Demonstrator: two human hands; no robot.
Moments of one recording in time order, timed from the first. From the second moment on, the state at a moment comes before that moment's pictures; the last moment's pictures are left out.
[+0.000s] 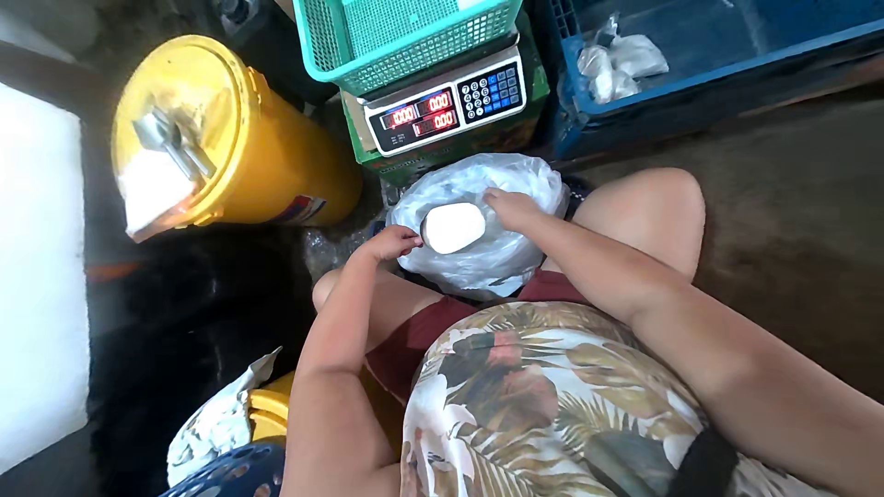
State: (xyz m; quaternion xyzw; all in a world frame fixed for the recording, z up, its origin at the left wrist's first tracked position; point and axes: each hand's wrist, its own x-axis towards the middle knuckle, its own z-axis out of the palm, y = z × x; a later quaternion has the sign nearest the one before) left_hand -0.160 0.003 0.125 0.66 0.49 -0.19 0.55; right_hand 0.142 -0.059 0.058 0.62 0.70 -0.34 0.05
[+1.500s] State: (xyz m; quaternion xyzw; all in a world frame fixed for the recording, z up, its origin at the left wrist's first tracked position) left_hand -0.018 0.009 -0.012 0.66 0.62 -0.30 0.30; right_hand 0.133 -0.054 0.077 0.57 0.66 -0.49 0.01
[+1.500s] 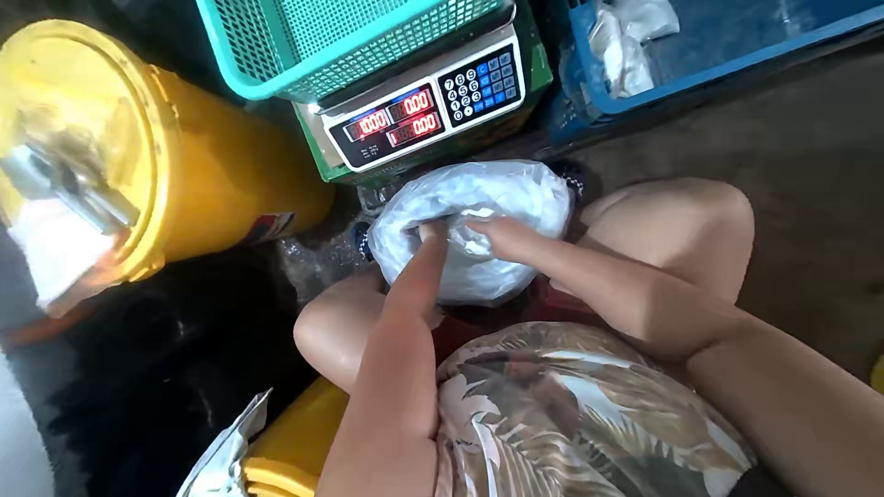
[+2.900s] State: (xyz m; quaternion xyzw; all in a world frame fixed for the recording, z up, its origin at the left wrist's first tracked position) left_hand -0.157 0.002 0.082 0.75 0.47 -0.28 0.38; right_hand 0.179 -0.043 0.110 0.61 0.66 -0.42 -0.14
